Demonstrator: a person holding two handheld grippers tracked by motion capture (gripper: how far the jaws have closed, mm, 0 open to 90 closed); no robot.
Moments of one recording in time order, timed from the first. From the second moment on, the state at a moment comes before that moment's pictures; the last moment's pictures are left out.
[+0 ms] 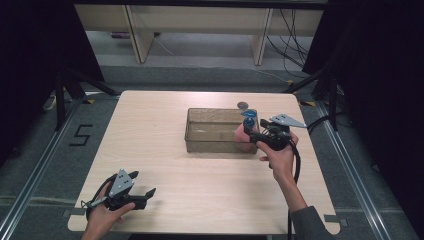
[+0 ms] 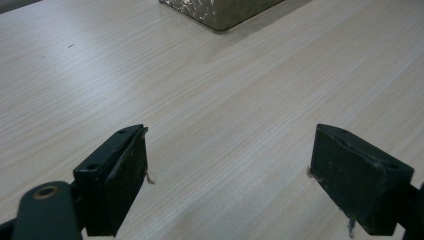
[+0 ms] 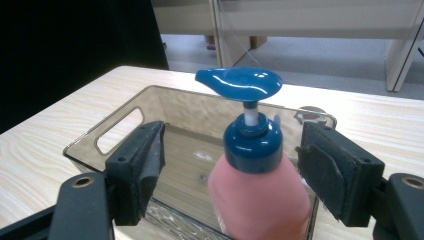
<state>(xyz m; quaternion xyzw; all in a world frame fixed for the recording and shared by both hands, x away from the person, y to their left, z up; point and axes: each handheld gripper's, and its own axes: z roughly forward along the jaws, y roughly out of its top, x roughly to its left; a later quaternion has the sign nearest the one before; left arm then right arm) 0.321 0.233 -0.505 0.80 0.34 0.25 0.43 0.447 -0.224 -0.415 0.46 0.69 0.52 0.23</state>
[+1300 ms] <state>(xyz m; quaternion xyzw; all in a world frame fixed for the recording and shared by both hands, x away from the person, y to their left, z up) 0.321 0.232 -0.505 0.80 0.34 0.24 0.44 0.428 -0.202 -0.416 0.42 0.71 0.53 0.20</state>
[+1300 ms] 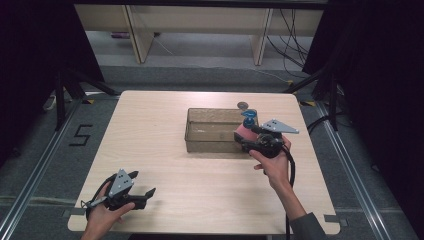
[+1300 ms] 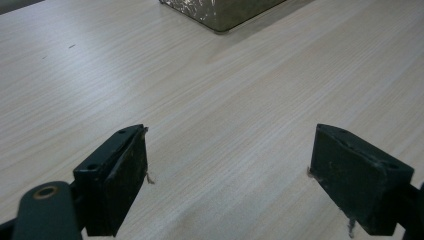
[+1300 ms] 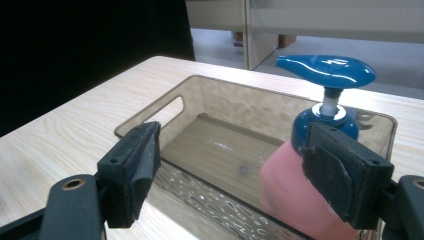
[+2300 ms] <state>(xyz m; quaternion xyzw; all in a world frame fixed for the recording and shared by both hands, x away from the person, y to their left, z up) 0.321 0.232 -0.506 0.79 0.34 0.24 0.44 0.417 -0.190 -0.420 0.39 0.73 0.54 0.19</state>
